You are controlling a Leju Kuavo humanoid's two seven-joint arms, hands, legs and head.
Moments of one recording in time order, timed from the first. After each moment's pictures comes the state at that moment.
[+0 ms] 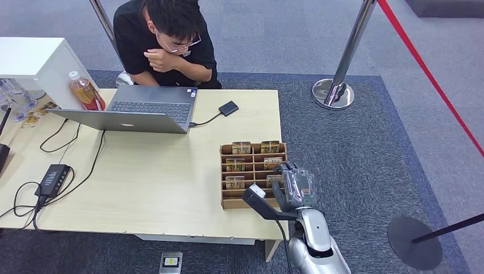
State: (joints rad) left arm -0.07 -0.21 1.10 -0.21 -1.04 0.46 -0.28; right arm -0.18 0.13 0.28 -1.21 1.37 -0.45 -0.06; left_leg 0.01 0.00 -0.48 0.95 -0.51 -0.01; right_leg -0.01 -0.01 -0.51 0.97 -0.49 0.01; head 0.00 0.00
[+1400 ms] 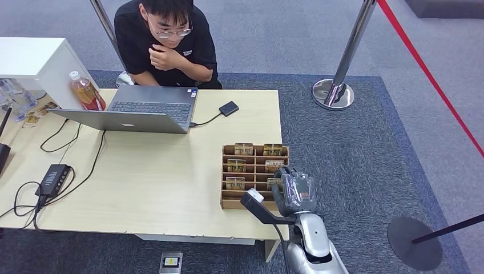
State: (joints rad) left arm -0.07 -0.21 1.10 -0.21 -1.06 0.45 -0.29; right arm -0.14 0.13 0.28 -1.24 1.42 -0.46 -0.02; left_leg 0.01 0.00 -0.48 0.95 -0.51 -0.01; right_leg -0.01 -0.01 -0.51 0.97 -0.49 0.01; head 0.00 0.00
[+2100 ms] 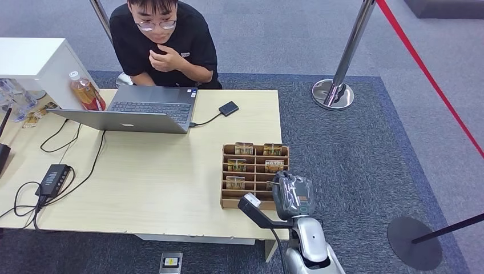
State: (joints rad) left arm -0.07 -0.21 1.10 -0.21 -1.05 0.45 -0.29; right arm -0.11 0.14 0.30 -1.26 1.48 -0.46 0.01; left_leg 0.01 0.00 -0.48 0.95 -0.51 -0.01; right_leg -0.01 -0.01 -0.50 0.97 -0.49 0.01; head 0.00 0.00
